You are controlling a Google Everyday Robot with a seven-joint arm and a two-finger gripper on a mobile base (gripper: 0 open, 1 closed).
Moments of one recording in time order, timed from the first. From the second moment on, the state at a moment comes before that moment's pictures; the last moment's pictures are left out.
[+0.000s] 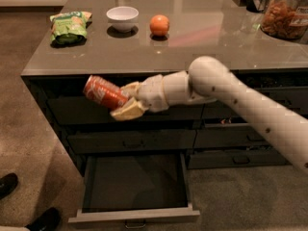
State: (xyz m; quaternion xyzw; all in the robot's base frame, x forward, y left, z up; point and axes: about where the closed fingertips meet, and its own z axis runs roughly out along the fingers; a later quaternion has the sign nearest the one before) arm 0.566 0.089 0.809 -0.58 0.58 0.36 0.44
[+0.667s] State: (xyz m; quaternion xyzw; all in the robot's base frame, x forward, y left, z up) arm 0.533 0.153 0.694 -0.61 0.57 0.40 0.37
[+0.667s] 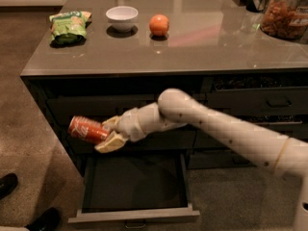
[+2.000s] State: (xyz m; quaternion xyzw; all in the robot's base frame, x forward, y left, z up) arm 0.537 0.215 0.521 -0.60 0.61 0.41 0.32
